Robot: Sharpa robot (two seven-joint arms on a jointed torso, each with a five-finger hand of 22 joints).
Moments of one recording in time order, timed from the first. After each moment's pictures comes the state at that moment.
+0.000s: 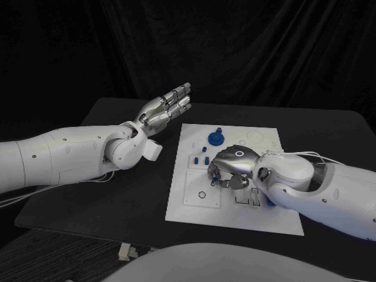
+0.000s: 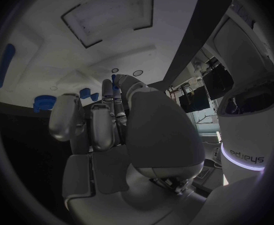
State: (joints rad) left arm 1.18 -0.89 -0.21 1.43 -0.09 -0.03 0.68; left_hand 1.34 0.15 -0.19 0.29 0.35 0.12 -0.02 0.02 0.02 0.00 0.03 0.13 0.02 0.00 0.09 0.00 0.00 0.14 0.01 0.14 0.01 0.03; right arm 1.16 -0.61 -0.21 1.56 -1.81 -0.15 0.00; right_hand 1.48 -0.15 0.33 0.15 0.41 1.02 0.12 0.25 0.31 1.09 0.05 0.42 0.27 1.47 -0.02 1.36 1.23 0.08 1.41 0.09 1.18 1.31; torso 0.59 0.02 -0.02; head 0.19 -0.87
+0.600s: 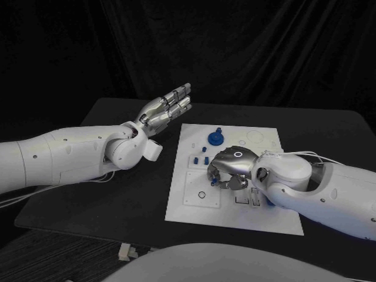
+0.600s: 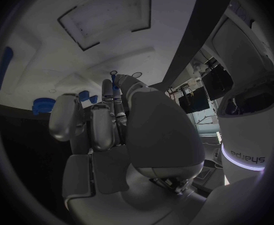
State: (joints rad) left arm 1.18 -0.88 -0.21 1.43 -0.09 -0.02 0.68; left_hand 1.36 0.16 -0.19 0.29 0.37 0.12 -0.02 0.02 0.02 0.00 0.03 0.13 0.02 0.00 0.10 0.00 0.00 0.14 0.01 0.15 0.01 0.03; right arm 1.16 -0.60 -0.21 1.56 -1.81 -0.13 0.00; right_hand 1.48 -0.15 0.33 0.15 0.40 1.02 0.12 0.25 0.31 1.09 0.05 0.42 0.27 1.47 -0.02 1.36 1.23 0.08 1.41 0.09 1.18 1.31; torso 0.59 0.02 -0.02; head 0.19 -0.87
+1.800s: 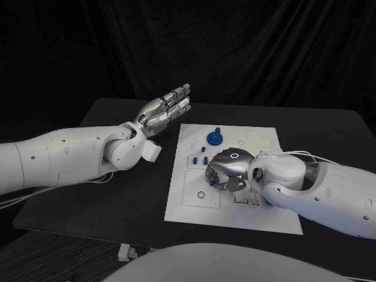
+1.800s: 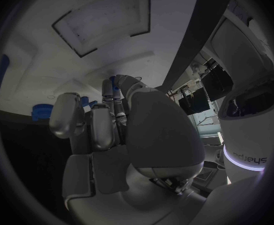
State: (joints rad) left arm 1.18 -0.89 -0.21 1.43 -0.09 -0.01 0.68; left_hand 1.39 0.16 -0.20 0.29 0.42 0.12 -0.01 0.02 0.02 0.00 0.04 0.13 0.02 0.00 0.11 0.00 0.00 0.14 0.01 0.17 0.01 0.04; right arm 1.15 -0.58 -0.20 1.54 -1.81 -0.09 0.00; right_hand 1.48 -0.15 0.33 0.14 0.40 1.01 0.12 0.24 0.31 1.09 0.05 0.41 0.27 1.46 -0.02 1.35 1.22 0.08 1.40 0.09 1.16 1.31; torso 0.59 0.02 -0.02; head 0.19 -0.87
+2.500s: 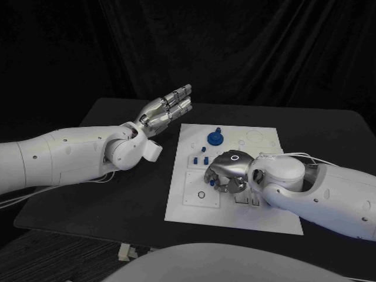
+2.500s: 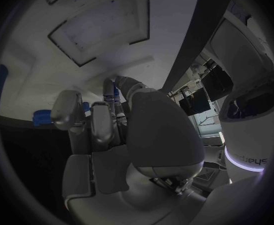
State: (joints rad) left arm 1.18 -0.88 -0.21 1.42 -0.09 0.00 0.68; left_hand 1.43 0.17 -0.21 0.29 0.47 0.12 0.01 0.02 0.02 0.01 0.04 0.13 0.02 0.00 0.11 0.00 0.00 0.14 0.01 0.18 0.01 0.04; right arm 1.14 -0.58 -0.20 1.53 -1.81 -0.08 0.00; right_hand 1.46 -0.16 0.34 0.15 0.31 0.84 0.09 0.14 0.27 1.08 0.05 0.40 0.28 1.44 -0.02 1.32 1.17 0.08 1.37 0.09 1.09 1.31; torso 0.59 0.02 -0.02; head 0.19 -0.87
